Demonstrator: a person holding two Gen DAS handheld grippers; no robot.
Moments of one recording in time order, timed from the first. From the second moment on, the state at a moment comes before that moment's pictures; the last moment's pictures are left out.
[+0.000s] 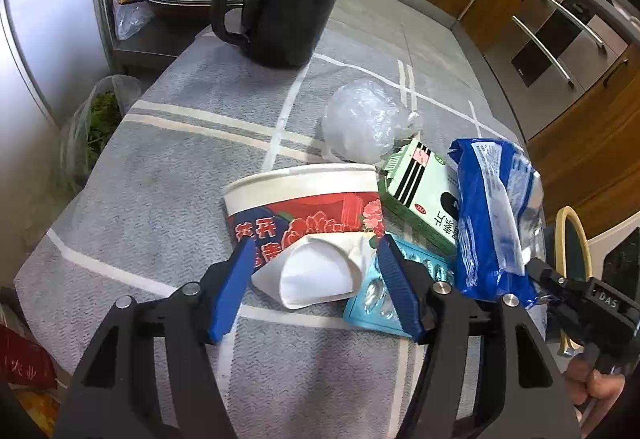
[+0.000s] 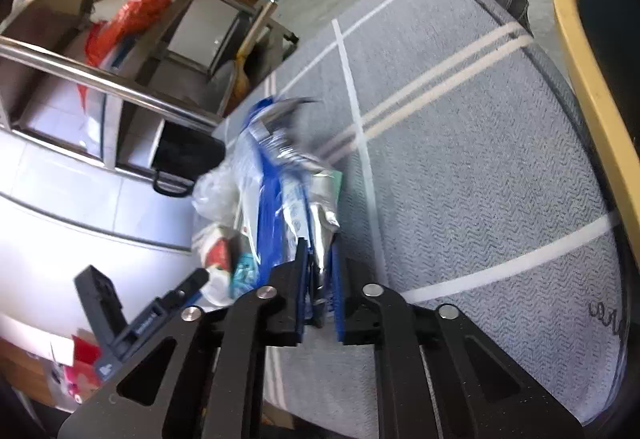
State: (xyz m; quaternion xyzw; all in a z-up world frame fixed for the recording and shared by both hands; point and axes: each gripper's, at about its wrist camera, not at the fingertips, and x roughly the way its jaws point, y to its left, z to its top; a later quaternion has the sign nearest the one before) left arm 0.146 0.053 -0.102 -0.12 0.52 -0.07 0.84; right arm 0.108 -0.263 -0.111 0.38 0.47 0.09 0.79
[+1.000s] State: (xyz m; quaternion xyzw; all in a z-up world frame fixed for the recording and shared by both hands) left arm 0.167 0.114 -0.125 -0.29 0.49 -0.06 0.82; right arm 0.085 -0.274 -0.061 0.36 0.43 0.09 0.82
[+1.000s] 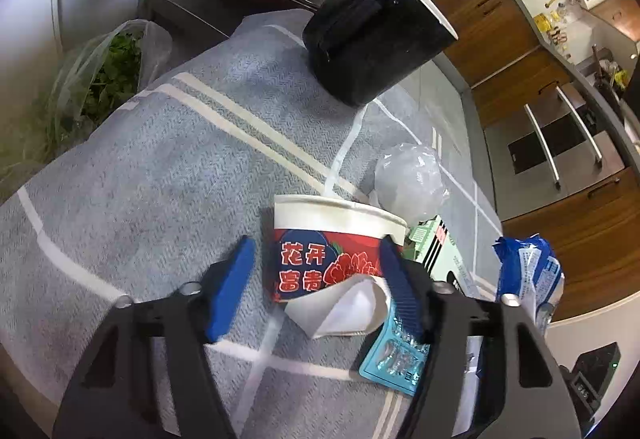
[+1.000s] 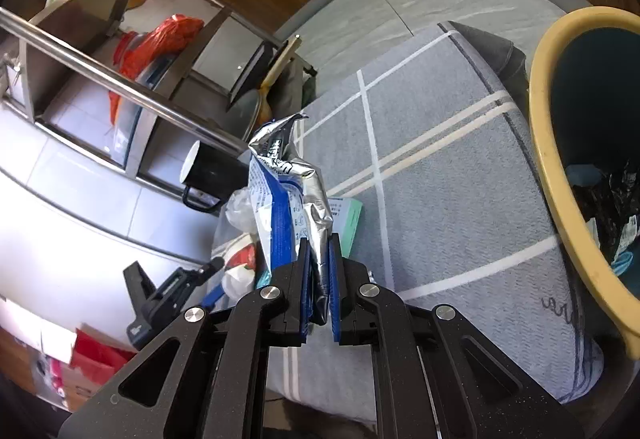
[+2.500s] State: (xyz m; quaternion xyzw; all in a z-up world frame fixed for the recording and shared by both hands) left arm 0.116 -0.017 0.030 -0.10 0.35 -0.18 0.91; right arm 0.034 -0.309 0.004 0.31 0.36 0.06 0.88
